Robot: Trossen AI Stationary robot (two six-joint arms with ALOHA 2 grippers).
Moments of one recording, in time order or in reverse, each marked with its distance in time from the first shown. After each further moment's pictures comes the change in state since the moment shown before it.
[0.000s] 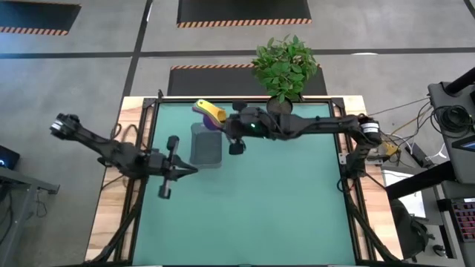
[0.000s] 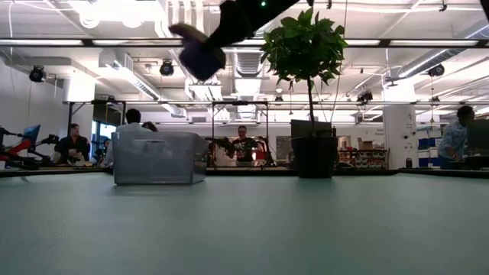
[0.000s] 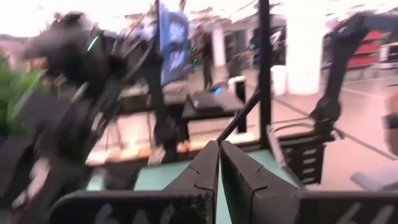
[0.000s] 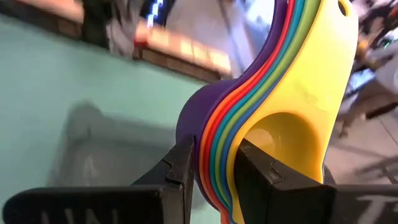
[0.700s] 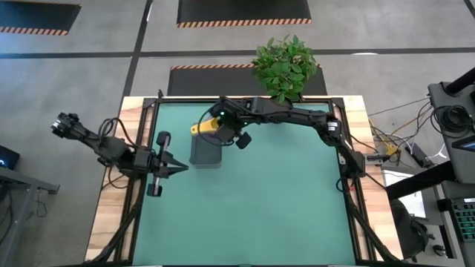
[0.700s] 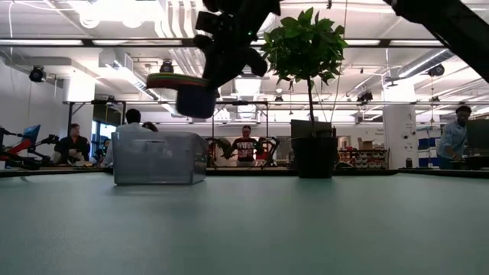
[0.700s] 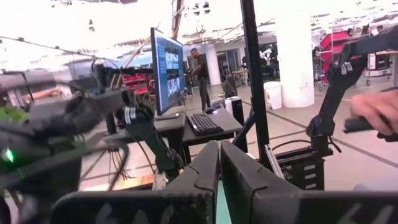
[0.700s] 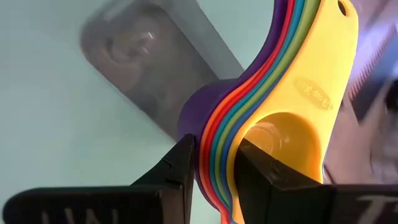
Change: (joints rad) left arm -0.035 -0.075 0.044 -0.018 0.017 0.106; right arm -0.095 0.396 0.672 -0.803 -0.212 -0.635
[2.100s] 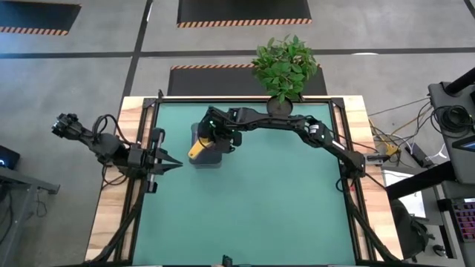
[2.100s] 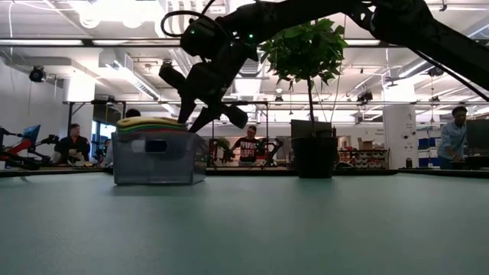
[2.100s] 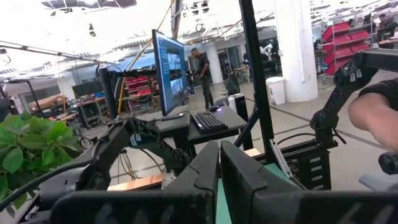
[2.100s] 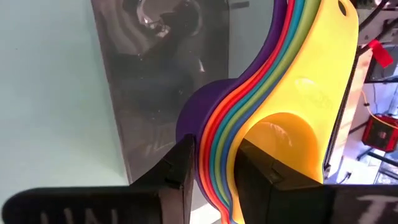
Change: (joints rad) left arm 0.000 -0.081 -0.001 -0.088 -0.001 0.051; right arm -0.018 0.213 0.030 0.165 -0.101 -0.668
